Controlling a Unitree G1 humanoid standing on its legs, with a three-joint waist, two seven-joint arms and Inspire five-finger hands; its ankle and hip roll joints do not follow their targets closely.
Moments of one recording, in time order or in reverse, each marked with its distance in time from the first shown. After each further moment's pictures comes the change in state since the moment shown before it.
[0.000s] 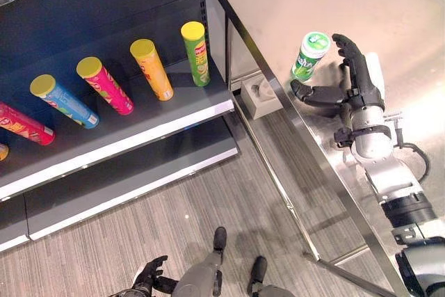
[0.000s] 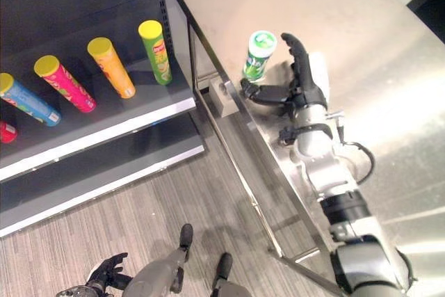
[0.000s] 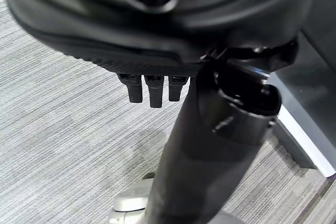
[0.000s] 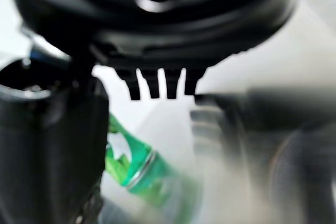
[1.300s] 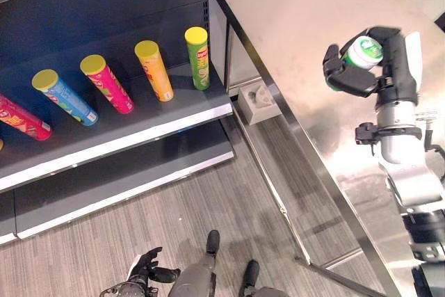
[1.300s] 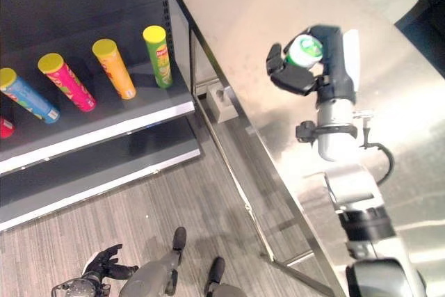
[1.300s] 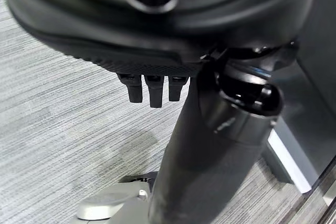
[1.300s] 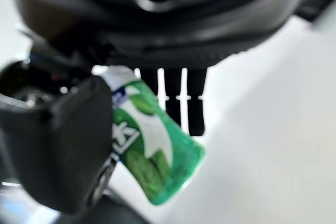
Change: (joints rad) left arm -0.011 0.014 0.083 0.018 -0.036 0.010 0.010; right arm 0.192 -0.067 -0.220 -0.469 0.079 -0.007 -0.007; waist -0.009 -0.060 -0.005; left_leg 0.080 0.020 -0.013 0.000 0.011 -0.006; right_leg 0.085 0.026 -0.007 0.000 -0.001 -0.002
